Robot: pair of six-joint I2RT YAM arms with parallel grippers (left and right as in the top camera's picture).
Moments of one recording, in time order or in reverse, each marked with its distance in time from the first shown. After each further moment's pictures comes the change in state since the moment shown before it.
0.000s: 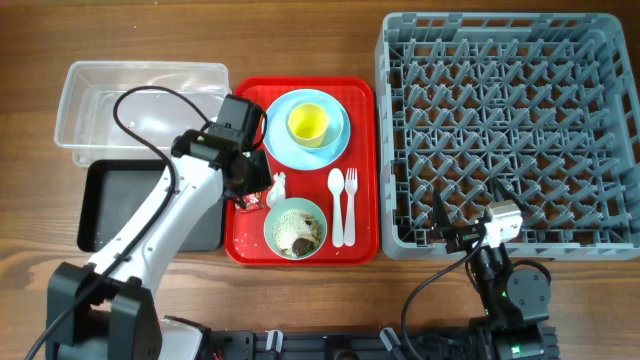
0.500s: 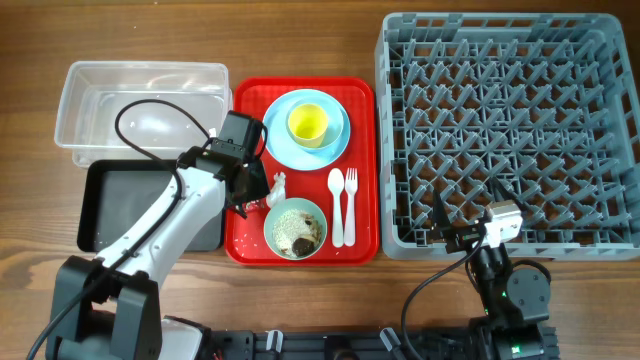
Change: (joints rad) left arm 0.000 0.000 -0.138 0.158 -0.078 -0.027; right arm 0.000 0.000 0.000 0.000 0.000 0.000
